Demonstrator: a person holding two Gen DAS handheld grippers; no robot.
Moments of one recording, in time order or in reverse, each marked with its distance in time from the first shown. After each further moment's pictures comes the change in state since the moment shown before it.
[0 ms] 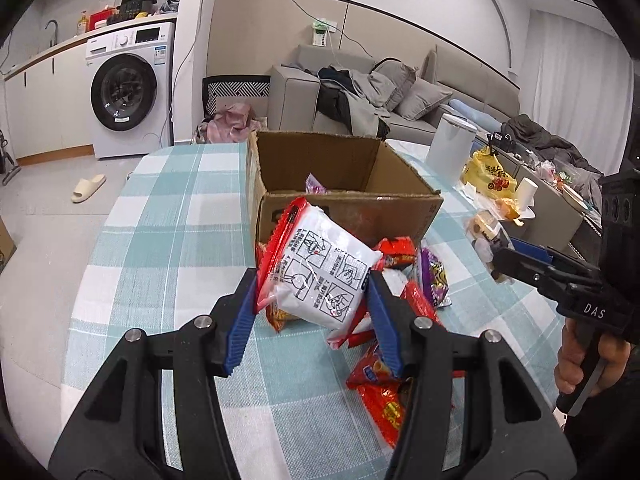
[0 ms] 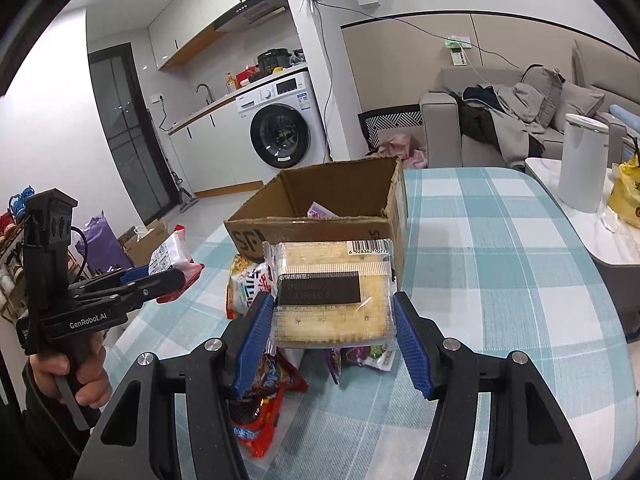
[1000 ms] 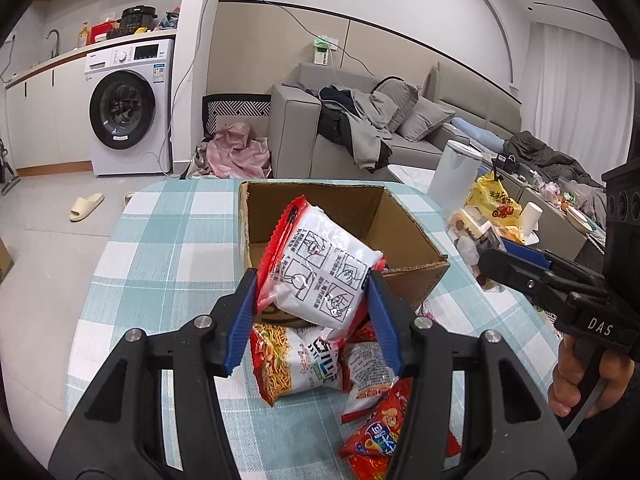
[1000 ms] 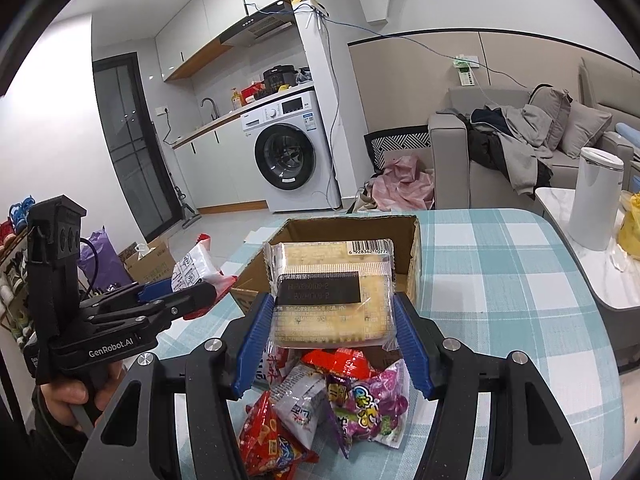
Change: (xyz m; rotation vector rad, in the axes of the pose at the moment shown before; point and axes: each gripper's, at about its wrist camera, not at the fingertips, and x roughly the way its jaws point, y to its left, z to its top) left arm 0.025 -0.008 0.061 -0.002 -0.057 0.009; right arm 0.023 0.012 0.063 -0.019 -0.052 0.009
